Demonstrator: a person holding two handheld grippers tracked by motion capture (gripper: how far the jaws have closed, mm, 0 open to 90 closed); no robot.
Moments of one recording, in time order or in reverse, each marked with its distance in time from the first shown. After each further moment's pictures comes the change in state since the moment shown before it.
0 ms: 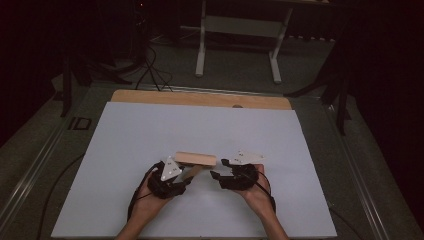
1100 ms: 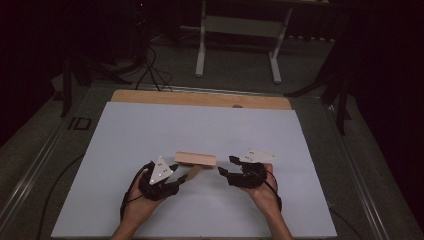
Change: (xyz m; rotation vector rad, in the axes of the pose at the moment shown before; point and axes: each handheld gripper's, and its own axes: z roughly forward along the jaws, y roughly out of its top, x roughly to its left) left arm 0.006 0.001 -0.030 -0.078 0.031 0.014; right arm -0.015 -0.003 -0.018 -0.052 -0.032 0.045
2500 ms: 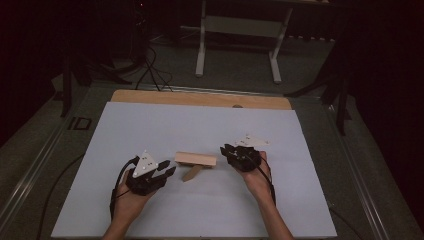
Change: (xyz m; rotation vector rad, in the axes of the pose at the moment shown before) left arm 0.024 -0.004 -0.015 -0.034 -0.002 -0.092; right arm -0.023 0.020 0.034 -0.016 -0.122 0.039
